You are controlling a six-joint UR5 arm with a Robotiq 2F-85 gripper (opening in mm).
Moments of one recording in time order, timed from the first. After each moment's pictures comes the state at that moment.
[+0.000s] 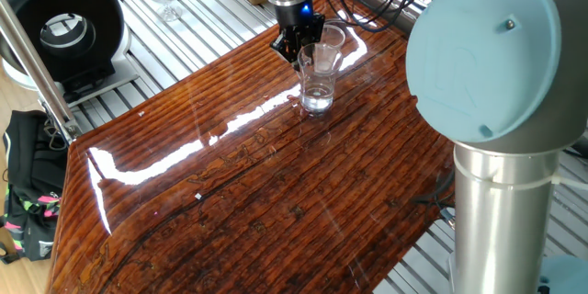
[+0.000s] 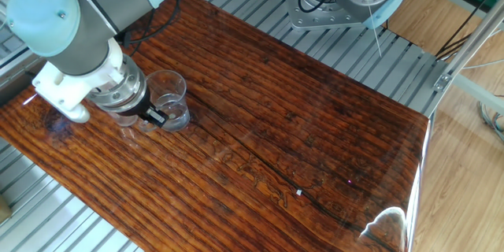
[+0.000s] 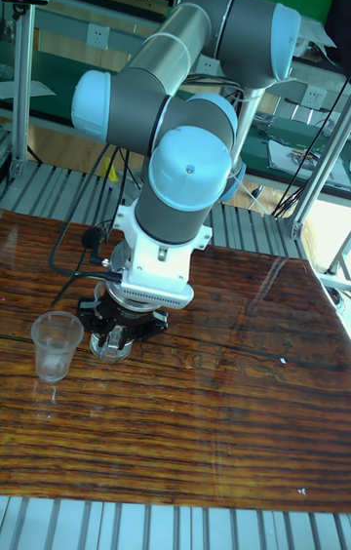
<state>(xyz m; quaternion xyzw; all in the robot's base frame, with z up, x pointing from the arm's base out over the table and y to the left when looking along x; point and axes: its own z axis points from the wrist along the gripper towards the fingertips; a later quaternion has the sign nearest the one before) 0.605 -0.059 0.064 0.02 -0.99 0.04 0.10</state>
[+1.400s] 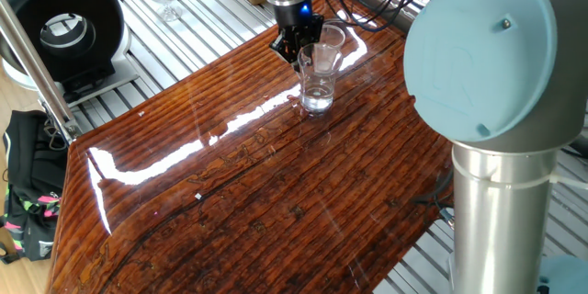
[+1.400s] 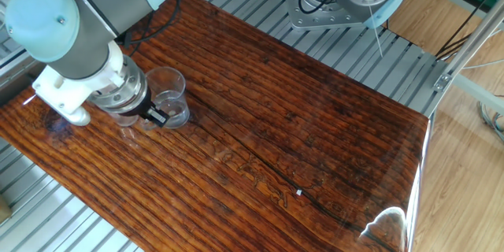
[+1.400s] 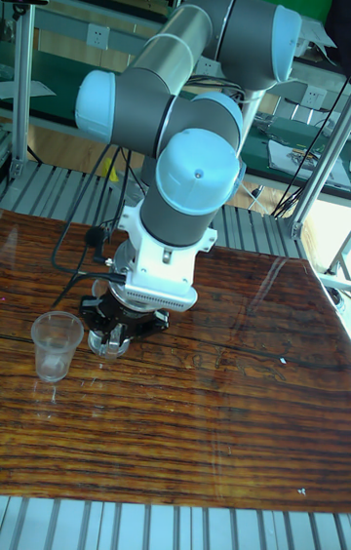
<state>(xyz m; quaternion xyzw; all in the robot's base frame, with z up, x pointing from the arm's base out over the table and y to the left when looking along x) 0.602 -0.059 0.069 0.02 -0.99 0.05 0.12</state>
